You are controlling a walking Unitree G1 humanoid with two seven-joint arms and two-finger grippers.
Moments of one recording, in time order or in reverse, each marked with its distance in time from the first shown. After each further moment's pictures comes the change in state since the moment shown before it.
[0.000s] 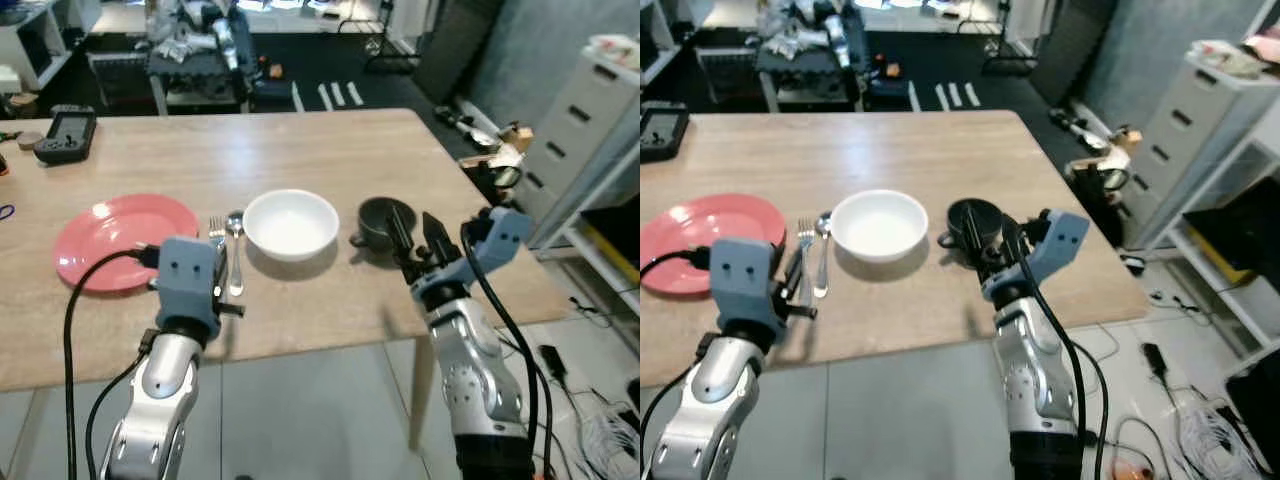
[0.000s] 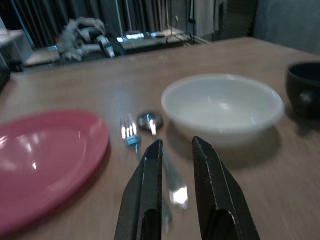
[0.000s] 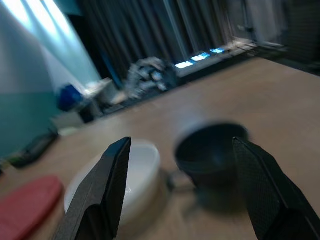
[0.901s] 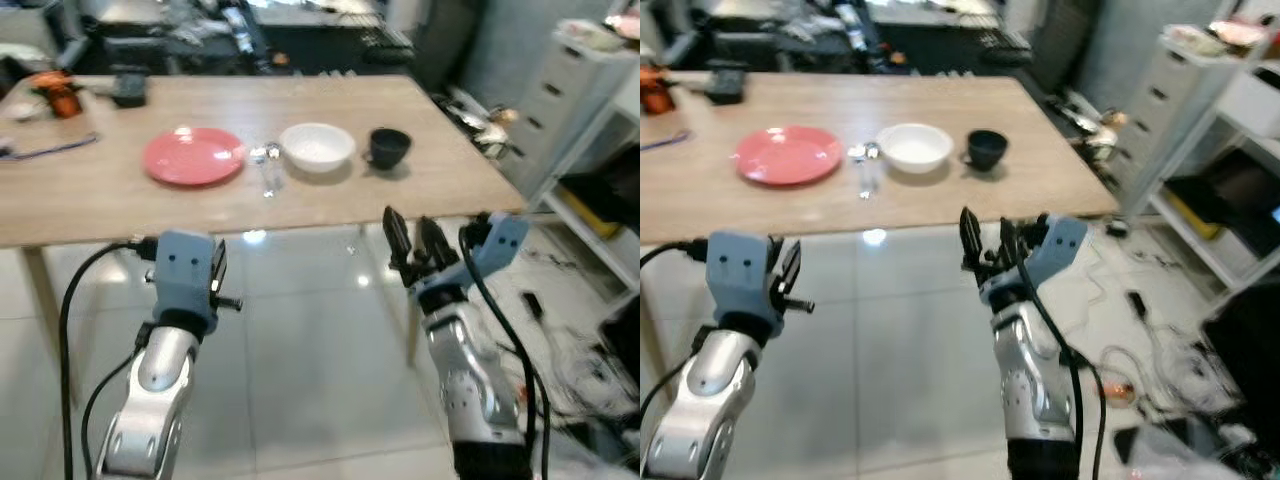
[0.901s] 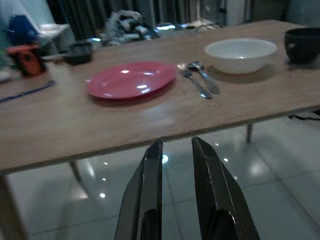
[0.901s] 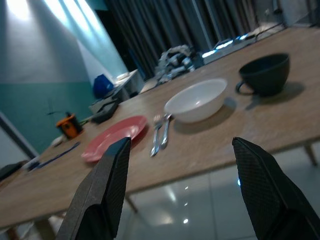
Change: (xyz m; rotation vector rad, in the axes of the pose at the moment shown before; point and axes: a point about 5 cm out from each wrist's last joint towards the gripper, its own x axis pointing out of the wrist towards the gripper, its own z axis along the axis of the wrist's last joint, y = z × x) left arm 0.000 0.006 -0.002 -0.003 0.024 0.028; right arm -0.003 0.006 -0.005 0.016 0.014 0.015
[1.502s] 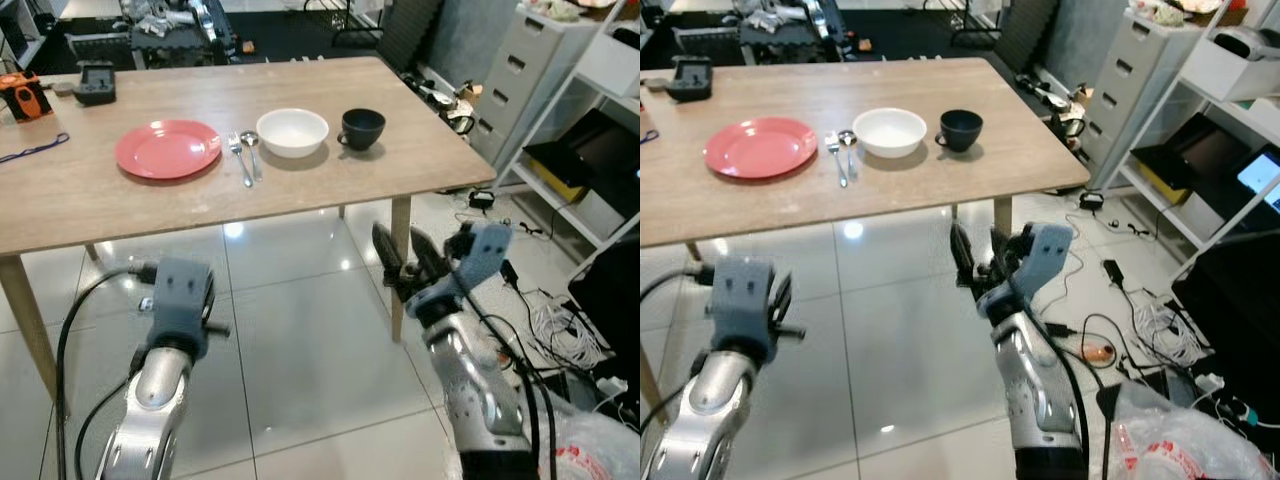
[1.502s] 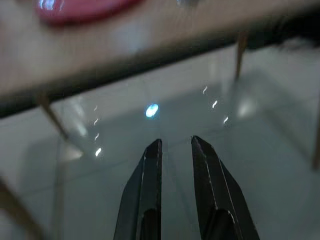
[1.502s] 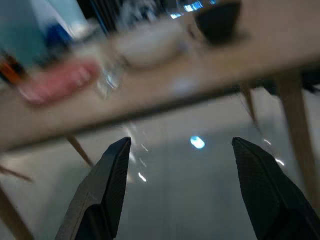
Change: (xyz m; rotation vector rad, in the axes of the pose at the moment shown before) left arm -0.023 0.020 -0.066 0.088 0.241 0.065; right arm -0.021 -0.031 -0.035 -0.179 0.208 -0.002
